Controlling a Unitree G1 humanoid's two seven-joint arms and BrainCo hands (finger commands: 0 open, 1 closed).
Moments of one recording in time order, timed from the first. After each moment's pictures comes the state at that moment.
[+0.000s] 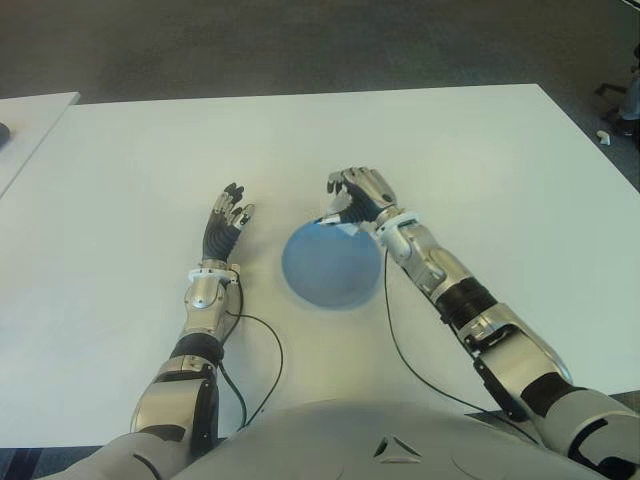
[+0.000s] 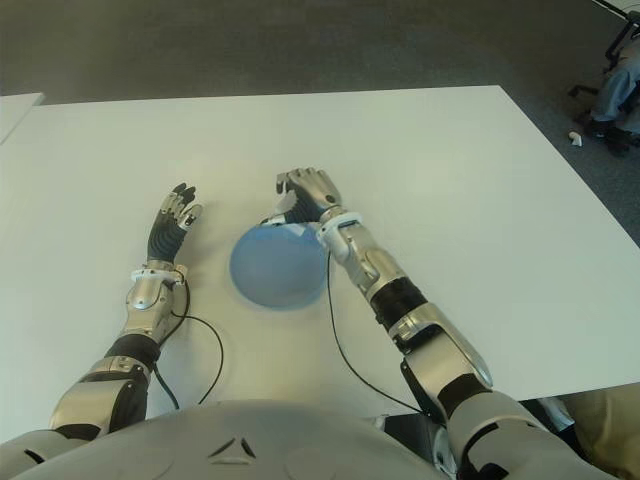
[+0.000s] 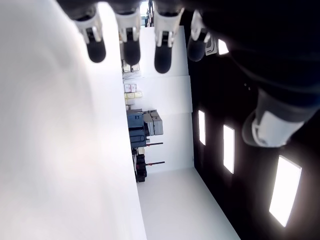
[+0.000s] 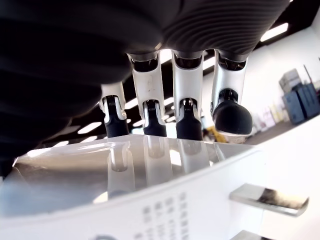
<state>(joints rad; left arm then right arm) -0.21 0.13 0.14 0.95 -0.06 -0.71 -0.11 -0.47 -0.23 0.55 0.45 -0.75 -0.15 -0.21</state>
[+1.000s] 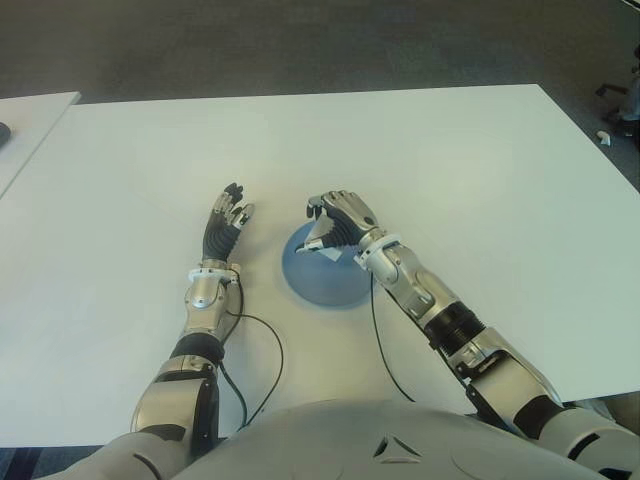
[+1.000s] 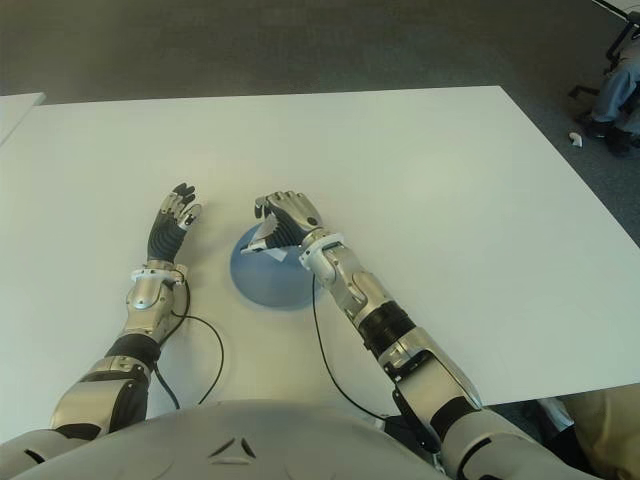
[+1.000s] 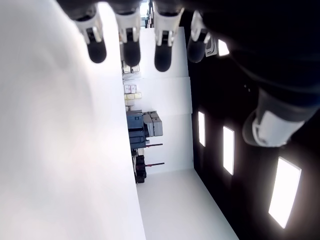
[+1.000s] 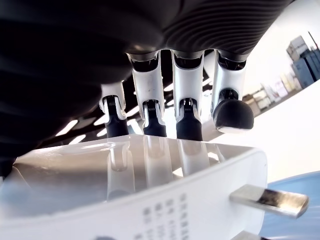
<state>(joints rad) -0.21 0.13 0.15 0.95 -0.06 -0.71 -0.11 -0.37 -0.18 0.57 0.35 -0.76 -0.16 -0.19</state>
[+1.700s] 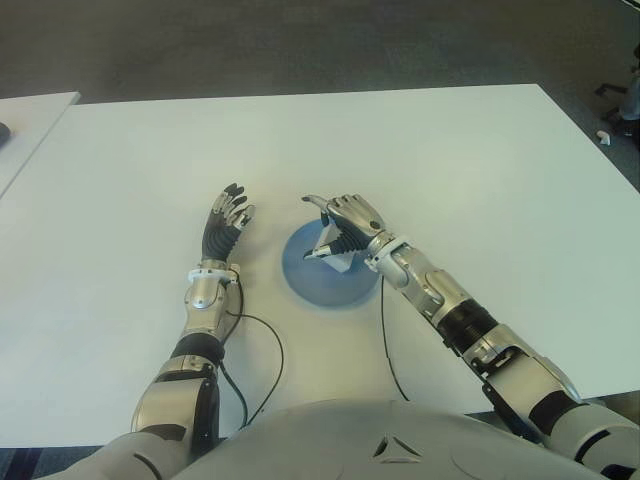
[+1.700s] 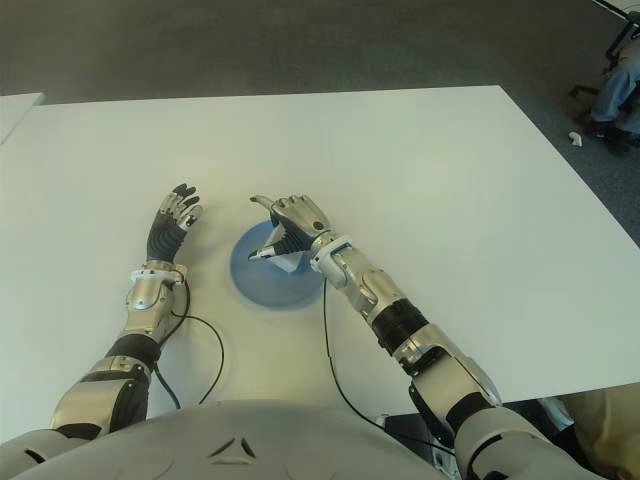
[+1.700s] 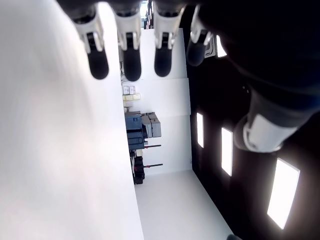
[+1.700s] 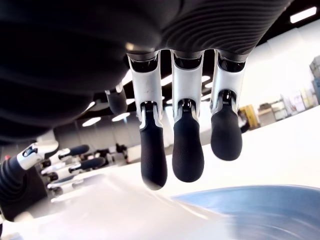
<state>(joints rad) -0.21 0.13 0.15 0.96 -0.06 -0.72 -0.11 -0.40 -0.29 0.61 0.40 -0.84 -0.27 -0.21</state>
